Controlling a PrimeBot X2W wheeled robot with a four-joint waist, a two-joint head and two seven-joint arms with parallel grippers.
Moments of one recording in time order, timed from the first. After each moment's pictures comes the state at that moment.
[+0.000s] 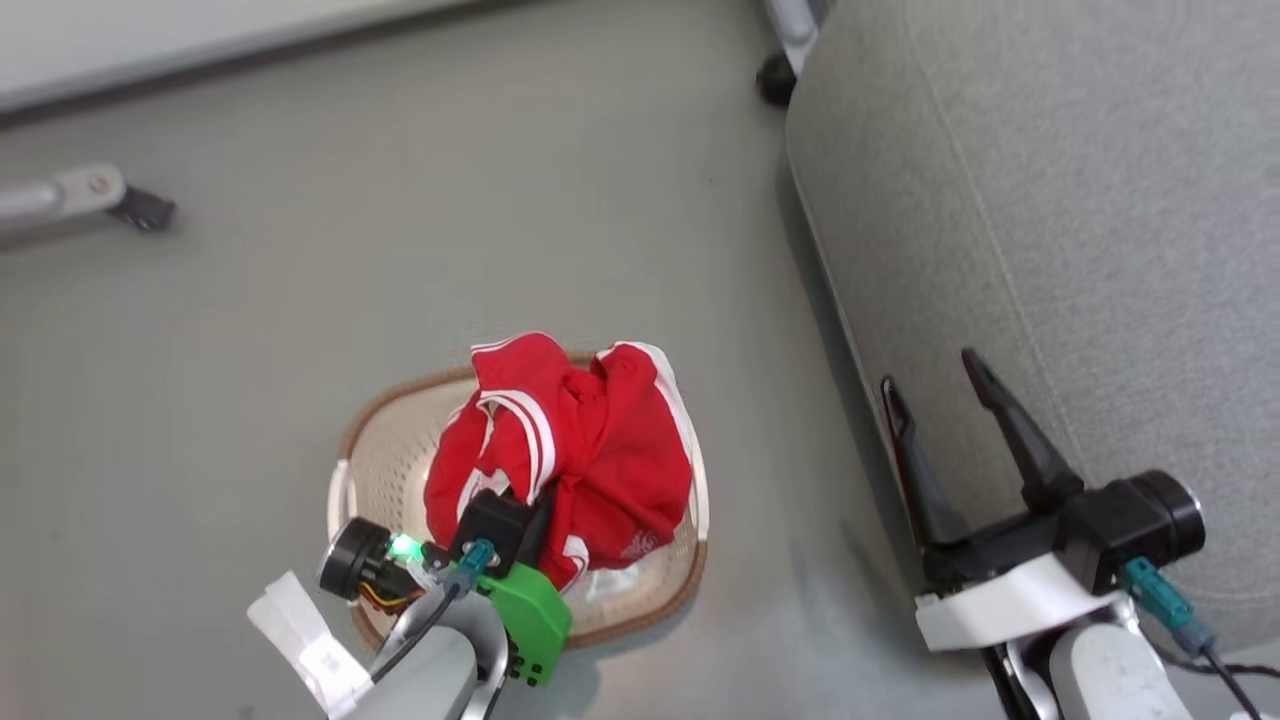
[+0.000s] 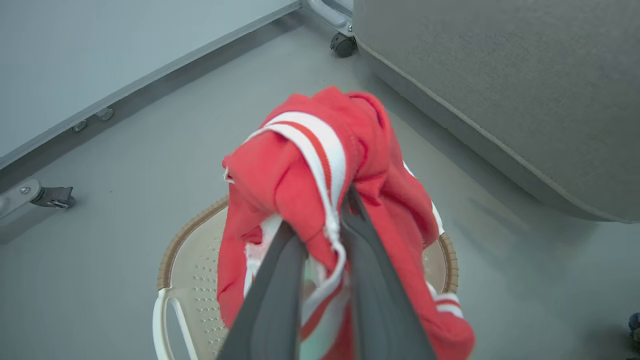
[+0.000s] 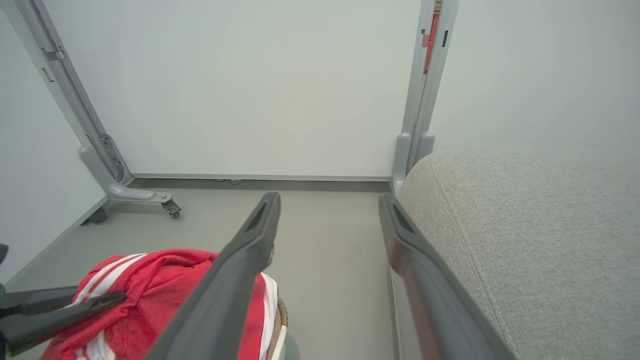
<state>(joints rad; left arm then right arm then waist) -0.48 0.18 -0.86 0.72 -0.44 0.13 -0.26 -0.09 -0.05 0.13 -0.05 0.08 0.13 -0.26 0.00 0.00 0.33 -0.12</state>
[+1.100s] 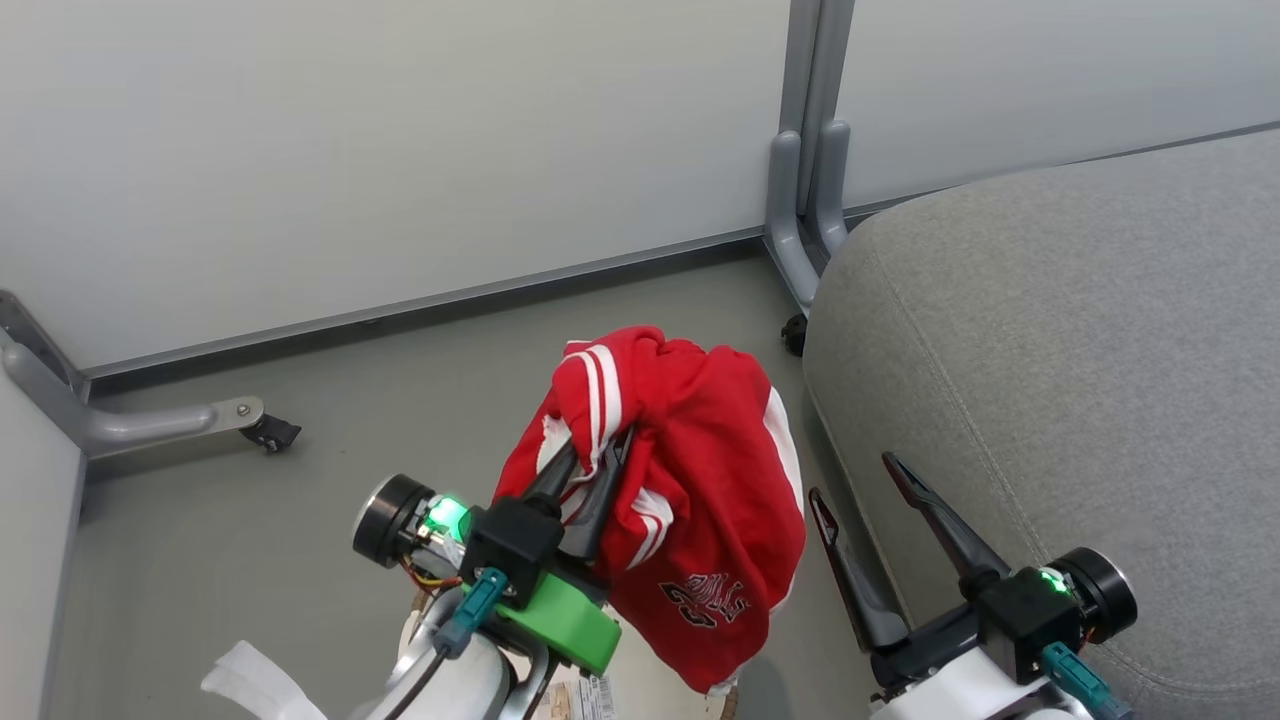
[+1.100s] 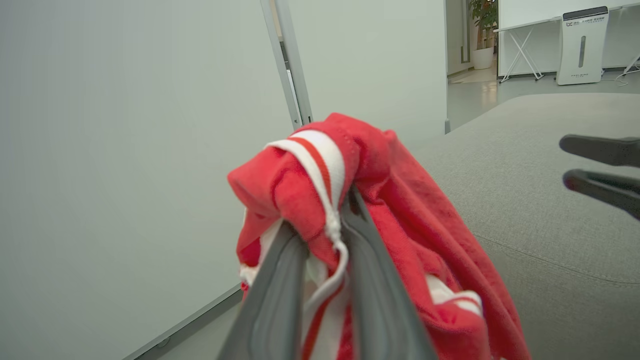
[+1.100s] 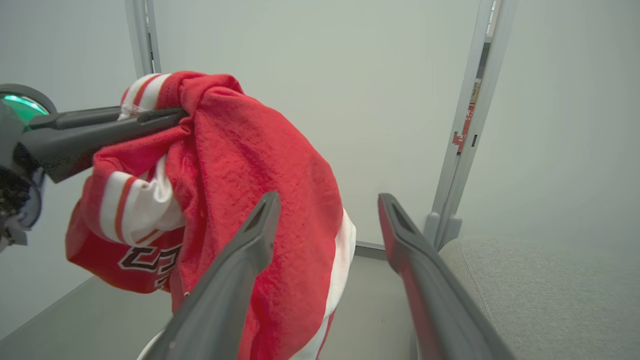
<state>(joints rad) -0.32 0.18 -0.68 0.23 -0.25 0.07 -0.26 0.03 -0.05 0.24 -0.03 0.02 0.13 -0.26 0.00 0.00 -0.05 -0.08</state>
